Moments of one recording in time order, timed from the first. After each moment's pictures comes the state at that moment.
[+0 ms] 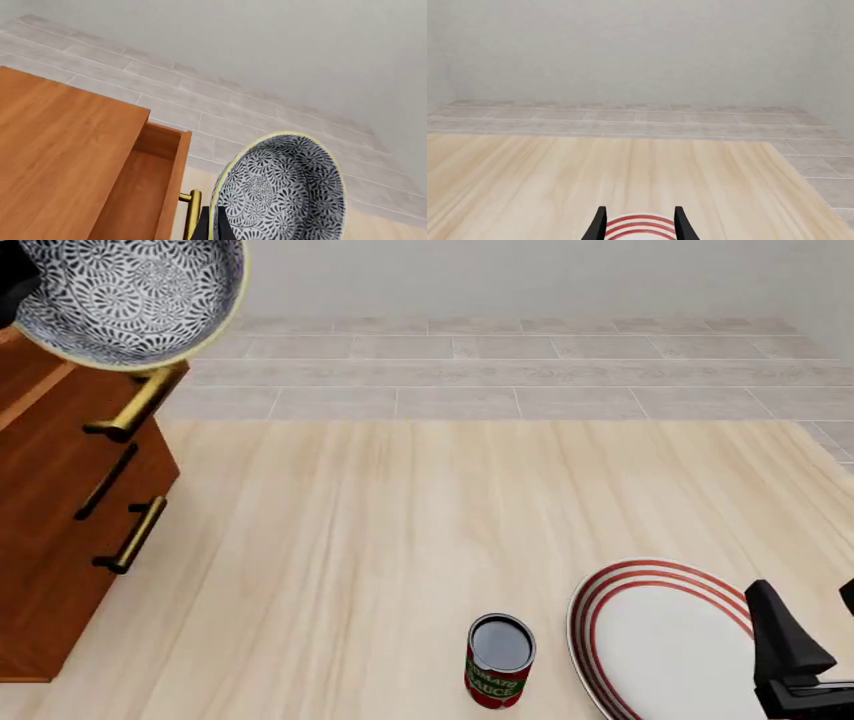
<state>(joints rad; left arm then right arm) 0.01 0.96 -1.06 0.32 -0.34 0.03 0.01 -0.01 0.01 -0.01</state>
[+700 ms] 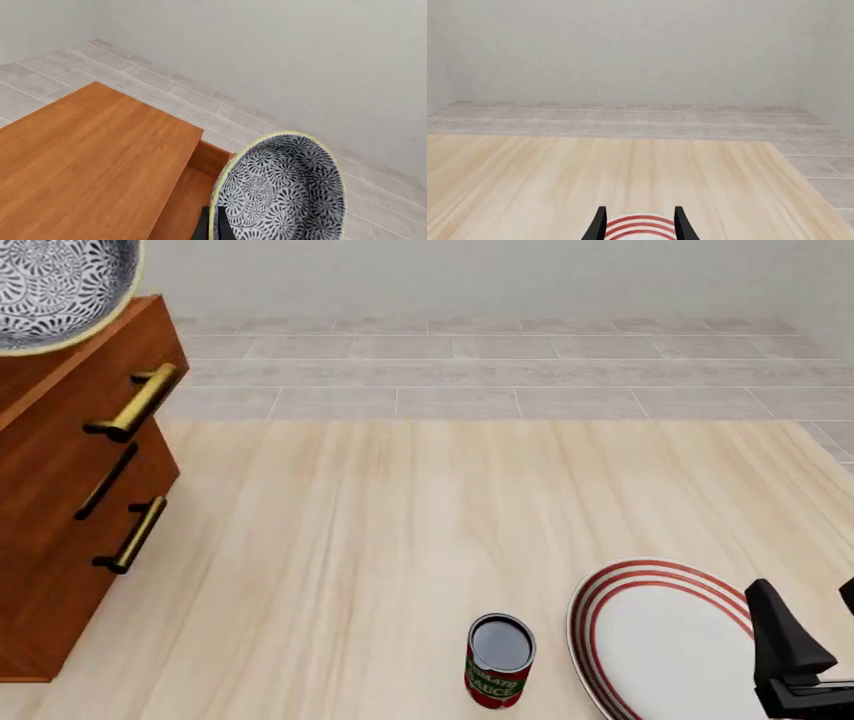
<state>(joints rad) 0.22 0.88 -1.05 0.33 -0.35 0.03 0.01 -0.01 0.00 -0.01</state>
